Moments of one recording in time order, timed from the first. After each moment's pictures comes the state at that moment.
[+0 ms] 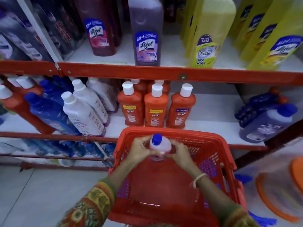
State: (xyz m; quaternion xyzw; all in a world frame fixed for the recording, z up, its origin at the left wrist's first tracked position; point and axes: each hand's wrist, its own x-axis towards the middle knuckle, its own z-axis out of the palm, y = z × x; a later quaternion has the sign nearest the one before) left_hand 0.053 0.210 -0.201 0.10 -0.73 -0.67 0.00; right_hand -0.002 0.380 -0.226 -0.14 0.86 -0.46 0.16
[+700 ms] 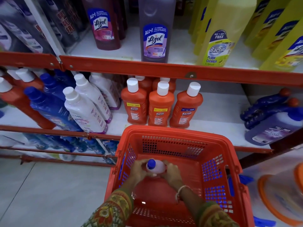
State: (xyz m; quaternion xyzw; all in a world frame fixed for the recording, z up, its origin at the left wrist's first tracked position) left_hand 0.089 0.199 -0.315 0.23 -0.76 -0.60 -0.11; right_hand 0.041 0.353 -0.296 -0.10 0.91 -0.29 0.27
